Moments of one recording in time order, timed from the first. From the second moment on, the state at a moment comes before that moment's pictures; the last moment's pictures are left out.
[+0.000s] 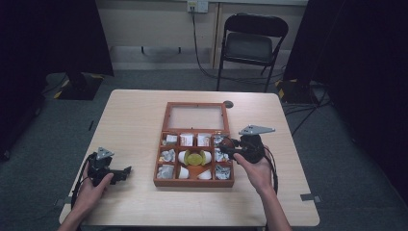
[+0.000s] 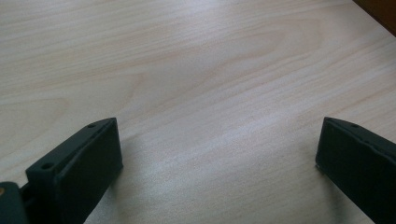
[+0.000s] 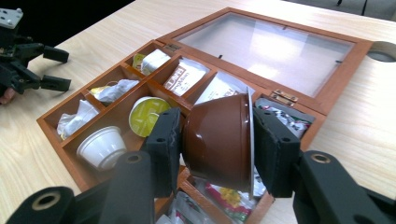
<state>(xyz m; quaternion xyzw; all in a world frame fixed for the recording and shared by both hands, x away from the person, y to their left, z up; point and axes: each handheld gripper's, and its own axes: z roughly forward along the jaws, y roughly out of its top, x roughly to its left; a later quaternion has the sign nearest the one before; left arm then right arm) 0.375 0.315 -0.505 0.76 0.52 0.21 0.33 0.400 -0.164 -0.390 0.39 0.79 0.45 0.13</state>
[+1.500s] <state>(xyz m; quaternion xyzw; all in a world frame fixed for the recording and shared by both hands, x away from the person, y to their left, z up) 0.375 0.315 -0.505 0.76 0.52 0.21 0.33 0.402 -0.239 -0.386 0.46 0.74 0.46 0.17</state>
